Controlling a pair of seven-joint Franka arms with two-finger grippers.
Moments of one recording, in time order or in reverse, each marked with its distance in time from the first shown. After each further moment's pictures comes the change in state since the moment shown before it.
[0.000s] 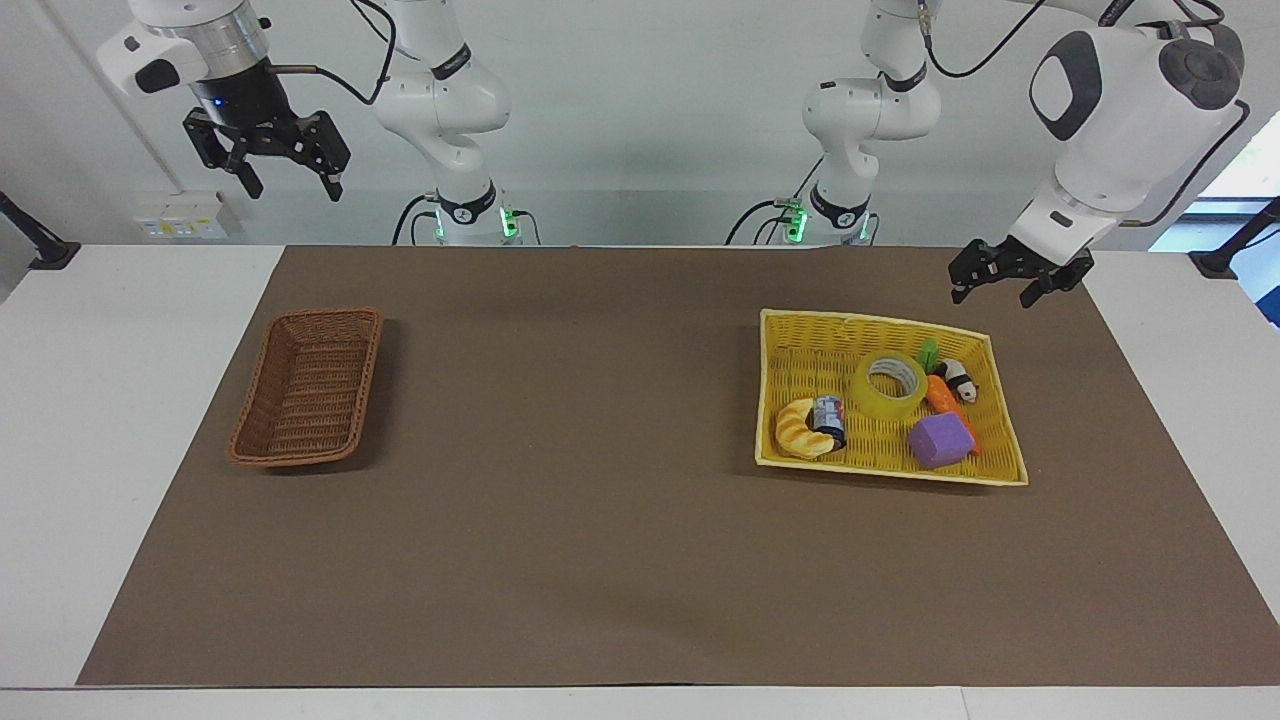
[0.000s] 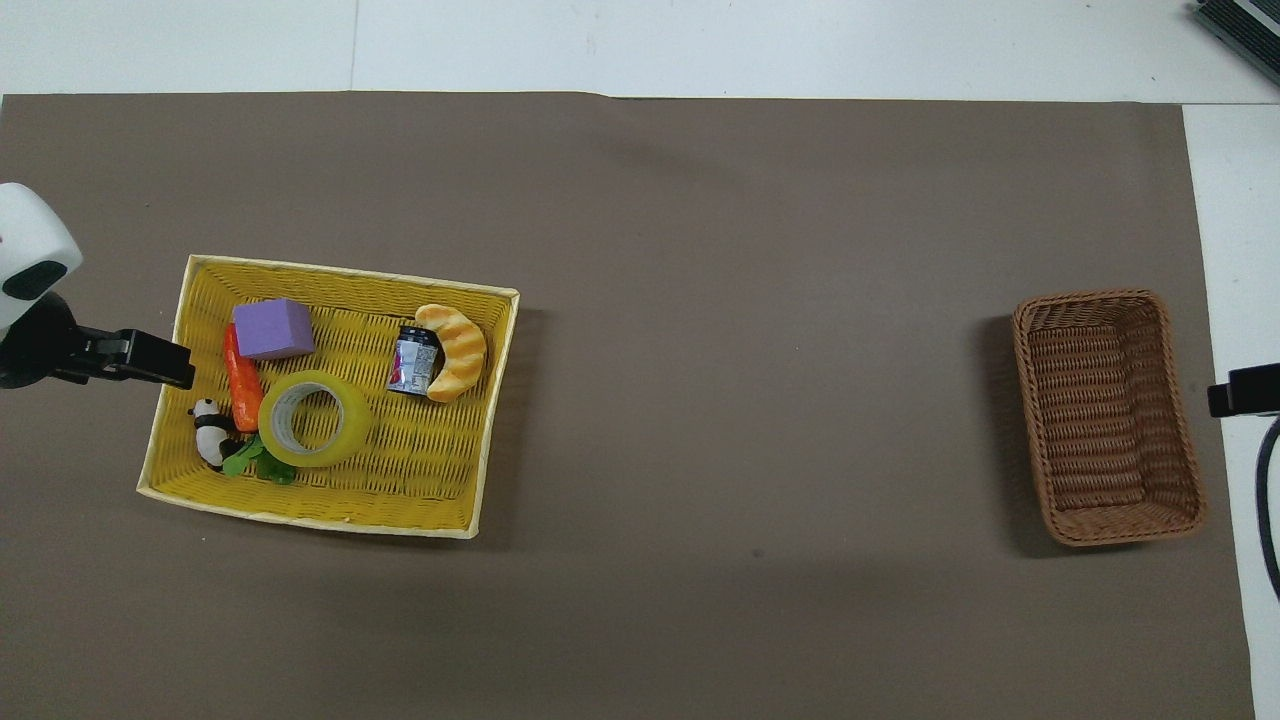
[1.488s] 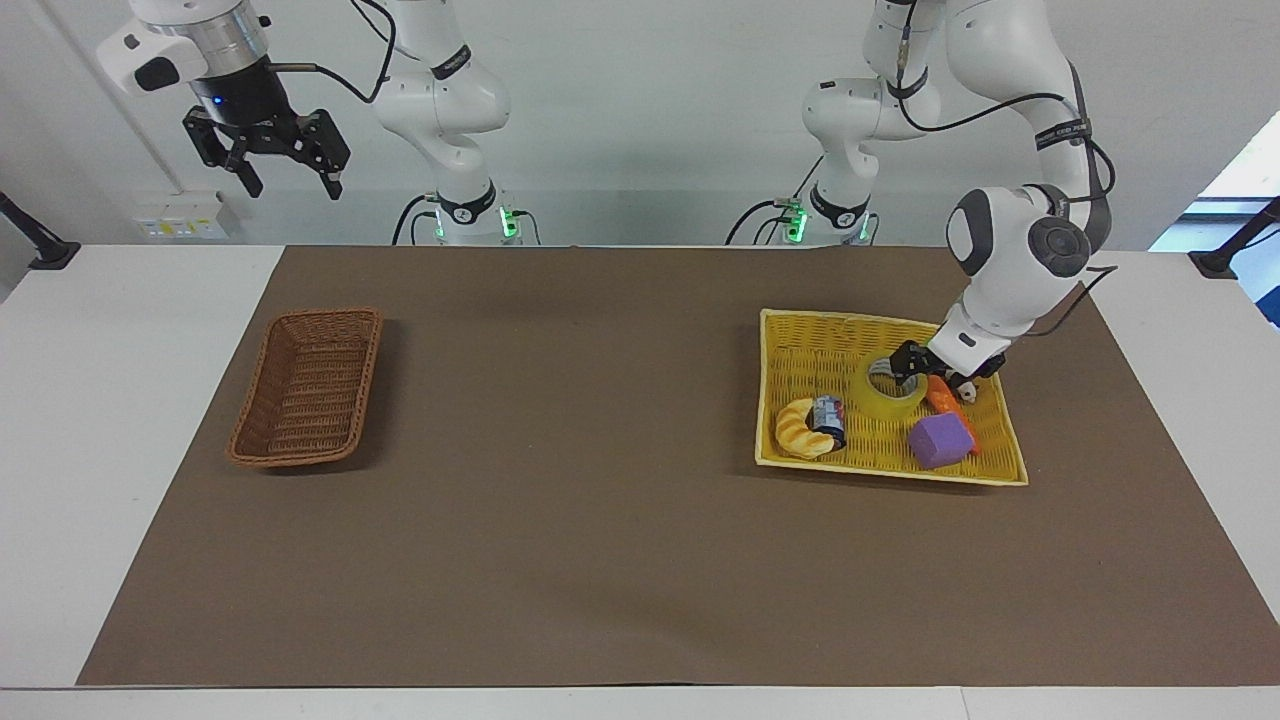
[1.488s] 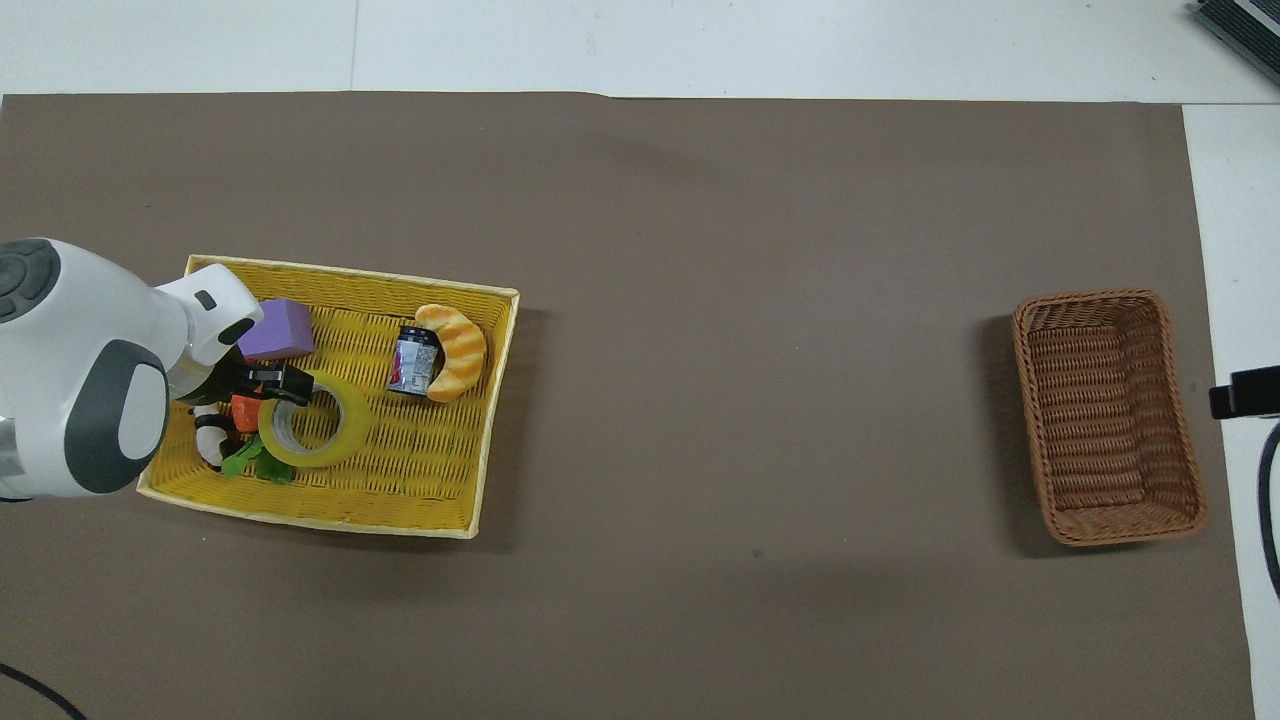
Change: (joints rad) left arm -0.008 0.150 -0.019 -0.306 -0.003 0.433 -0.021; right arm 0.000 -0.004 0.000 -0.003 0.000 0.000 0.000
